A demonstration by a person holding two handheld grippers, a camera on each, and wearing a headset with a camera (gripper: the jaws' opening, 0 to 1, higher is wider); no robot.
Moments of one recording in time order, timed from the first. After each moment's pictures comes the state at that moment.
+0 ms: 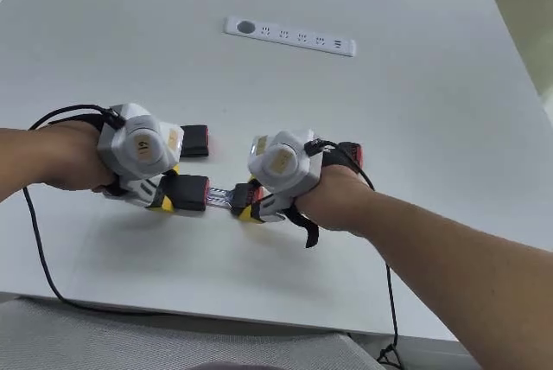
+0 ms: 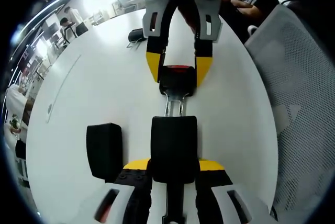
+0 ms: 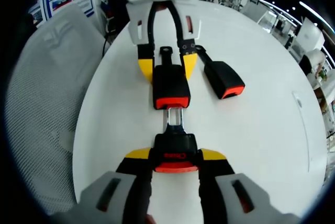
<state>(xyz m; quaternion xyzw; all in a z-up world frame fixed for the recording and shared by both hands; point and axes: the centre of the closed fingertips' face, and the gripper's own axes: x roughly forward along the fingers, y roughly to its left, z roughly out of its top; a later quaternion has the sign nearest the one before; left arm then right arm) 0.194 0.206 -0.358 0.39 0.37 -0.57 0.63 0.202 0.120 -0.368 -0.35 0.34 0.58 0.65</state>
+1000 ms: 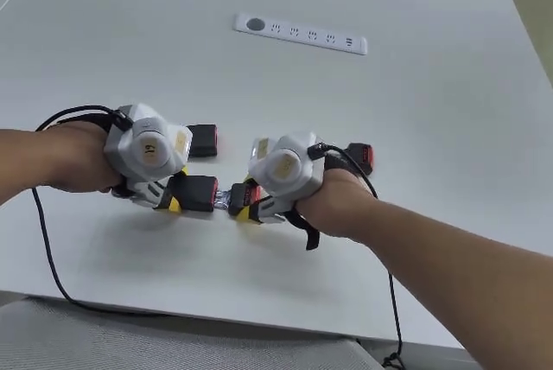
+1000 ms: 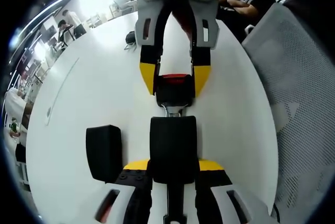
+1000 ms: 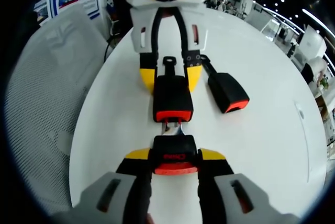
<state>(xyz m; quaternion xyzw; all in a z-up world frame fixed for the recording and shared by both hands) 0.209 0.212 -0.374 0.39 0.36 -0.58 0.62 0.205 0.140 -0.368 -0.35 0.32 0.60 0.65</state>
